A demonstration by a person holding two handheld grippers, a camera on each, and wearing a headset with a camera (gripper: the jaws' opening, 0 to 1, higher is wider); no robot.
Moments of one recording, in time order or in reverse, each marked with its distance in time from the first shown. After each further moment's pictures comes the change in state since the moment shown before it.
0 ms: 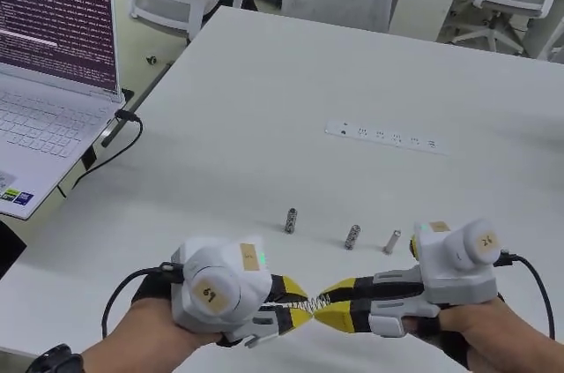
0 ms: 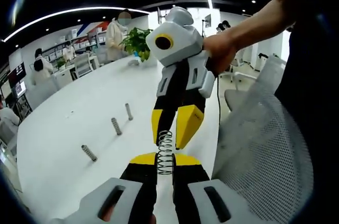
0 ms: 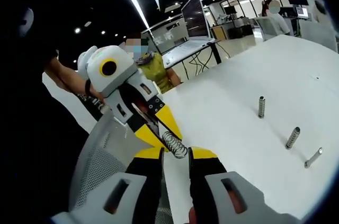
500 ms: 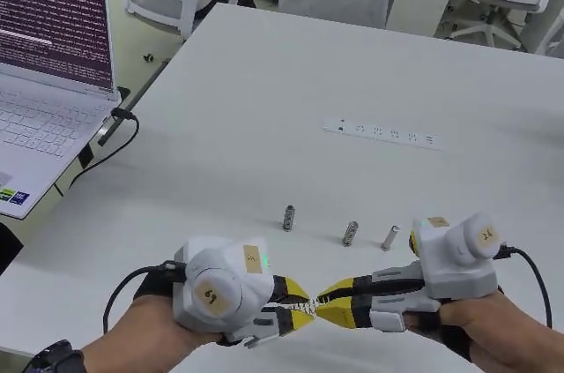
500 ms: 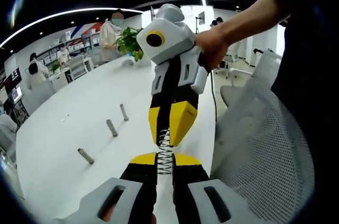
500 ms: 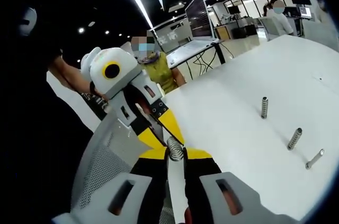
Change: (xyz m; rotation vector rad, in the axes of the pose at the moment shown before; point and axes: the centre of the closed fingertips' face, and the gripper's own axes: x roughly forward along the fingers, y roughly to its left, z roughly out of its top) left arm 0.005 -0.006 -0.001 0.042 0.016 -0.032; right arm -0.004 0.004 0.001 -0.007 0.003 0.030
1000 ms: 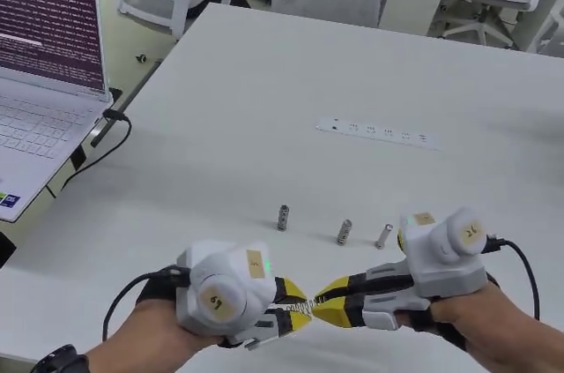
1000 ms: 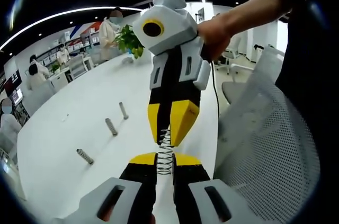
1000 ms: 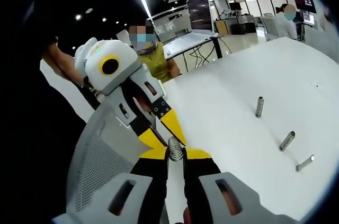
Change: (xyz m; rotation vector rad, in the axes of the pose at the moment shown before) left arm 0.011 0.000 -0.005 0.017 0.025 0.012; right arm 0.000 -0.005 -0.007 -0.059 0.090 -0.067
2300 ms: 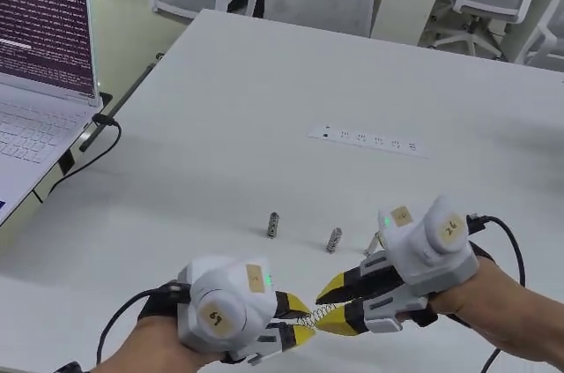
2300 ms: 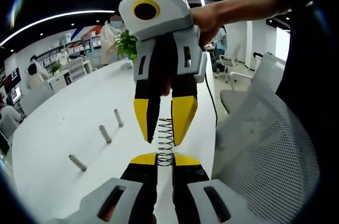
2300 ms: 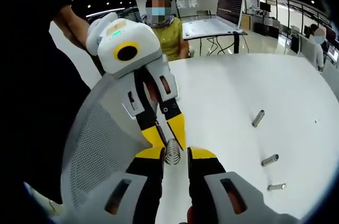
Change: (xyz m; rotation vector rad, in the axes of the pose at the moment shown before) left arm 0.011 -0.007 0.014 -0.034 -0.075 -0.018; right arm -0.017 0.003 -0.002 -0.288 0.241 0.023
